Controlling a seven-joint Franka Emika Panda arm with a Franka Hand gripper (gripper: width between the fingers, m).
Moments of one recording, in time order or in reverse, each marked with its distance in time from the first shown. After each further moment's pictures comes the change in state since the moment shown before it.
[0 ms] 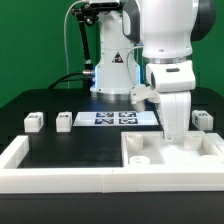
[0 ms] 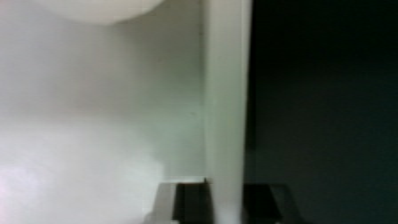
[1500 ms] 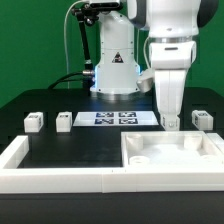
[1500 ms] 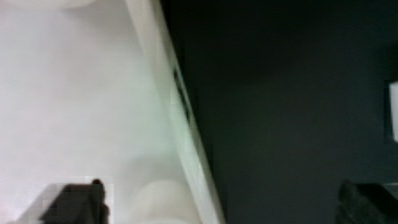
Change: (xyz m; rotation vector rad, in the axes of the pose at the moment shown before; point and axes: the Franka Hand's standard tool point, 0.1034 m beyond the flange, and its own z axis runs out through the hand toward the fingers) arm 0.024 -0.013 -0.041 -0.058 -0.013 0.327
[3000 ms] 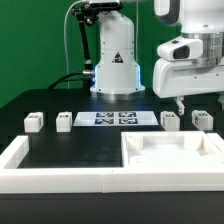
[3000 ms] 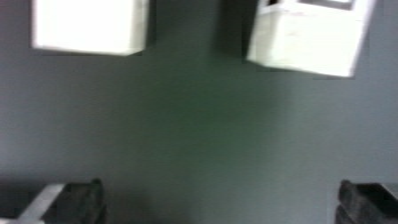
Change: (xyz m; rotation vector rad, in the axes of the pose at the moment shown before) arm 0.045 -0.068 0.011 0.042 -0.021 1.110
